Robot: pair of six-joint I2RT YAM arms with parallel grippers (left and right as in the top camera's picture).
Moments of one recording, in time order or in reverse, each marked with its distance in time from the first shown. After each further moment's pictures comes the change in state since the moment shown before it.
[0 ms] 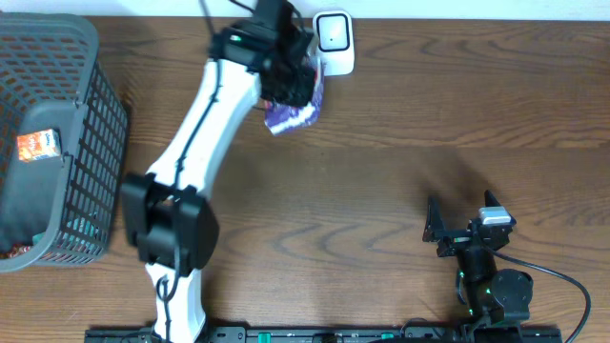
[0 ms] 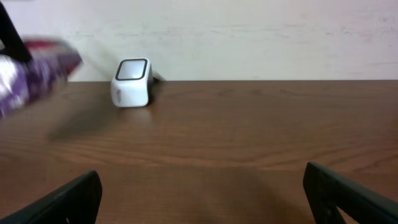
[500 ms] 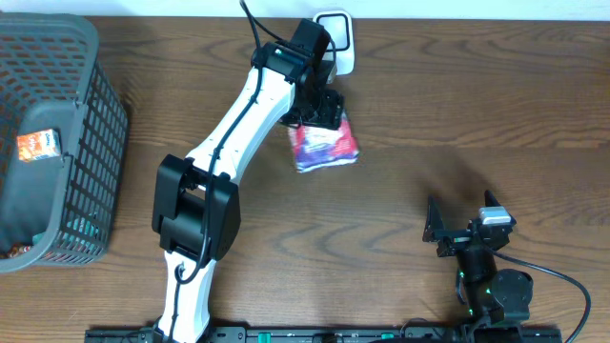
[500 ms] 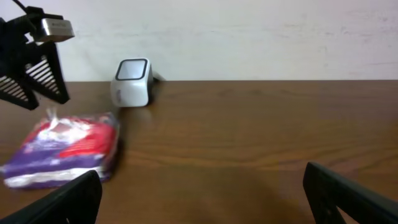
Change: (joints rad) left arm -0.082 0.080 -0.003 -0.018 -0.038 -0.141; right arm 0.000 0.000 0.000 0.000 0.000 0.000
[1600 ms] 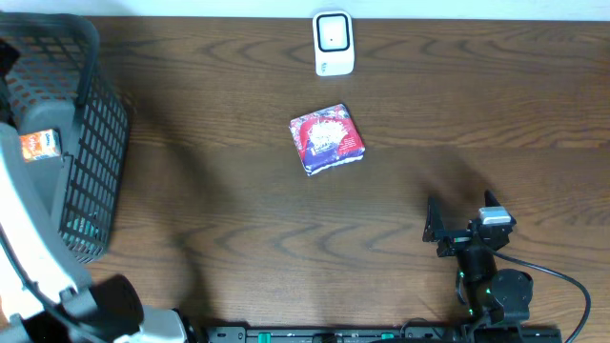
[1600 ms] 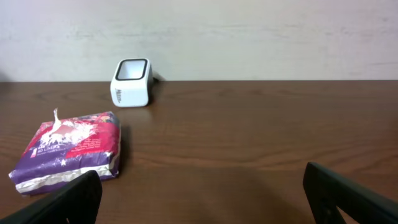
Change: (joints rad) left arm 0.932 -0.506 -0.014 0.126 -0.654 -0.199; right arm 0.000 0.000 0.000 0.000 0.000 0.000
